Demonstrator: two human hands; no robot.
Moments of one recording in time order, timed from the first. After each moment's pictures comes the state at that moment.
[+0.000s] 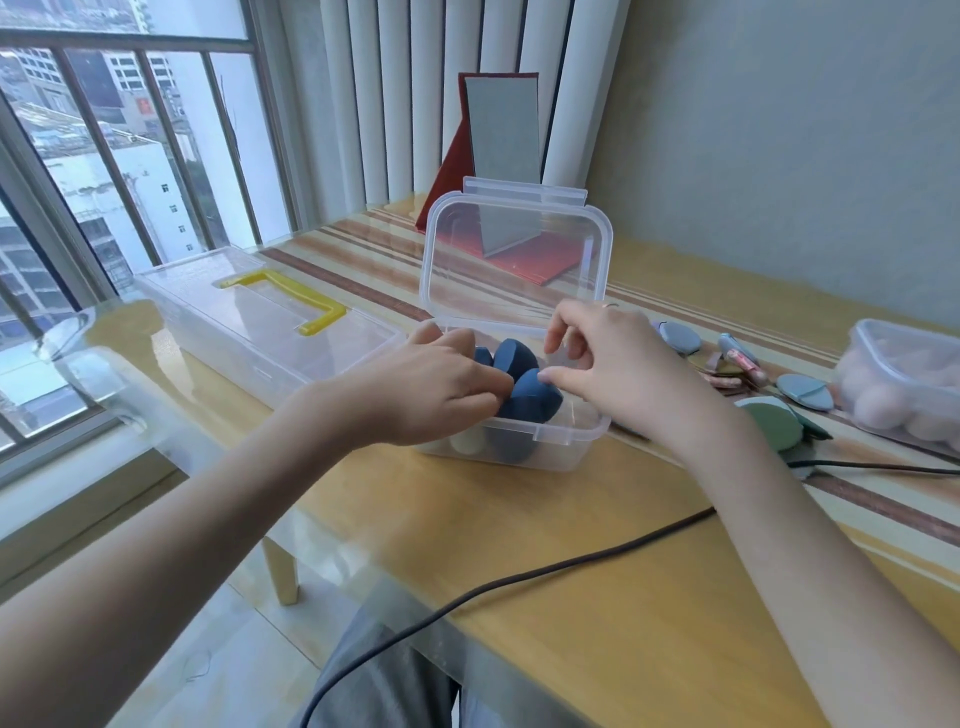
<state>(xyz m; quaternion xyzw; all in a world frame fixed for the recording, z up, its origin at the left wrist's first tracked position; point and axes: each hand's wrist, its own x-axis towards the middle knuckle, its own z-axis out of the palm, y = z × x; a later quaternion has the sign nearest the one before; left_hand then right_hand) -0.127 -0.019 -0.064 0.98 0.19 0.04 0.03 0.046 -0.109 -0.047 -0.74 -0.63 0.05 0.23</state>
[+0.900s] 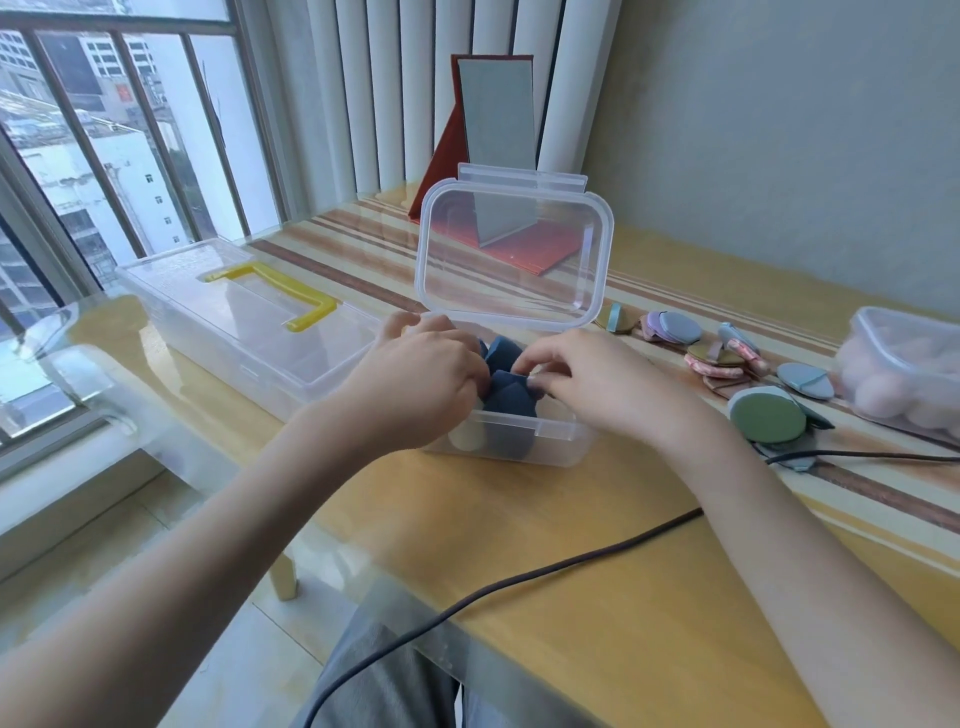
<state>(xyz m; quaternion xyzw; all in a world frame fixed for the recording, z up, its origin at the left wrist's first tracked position) -0.125 -0.018 -0.076 0.95 0.29 0.10 0.02 0.031 -0.106 -0.054 -0.75 -0.62 0.15 0.16</state>
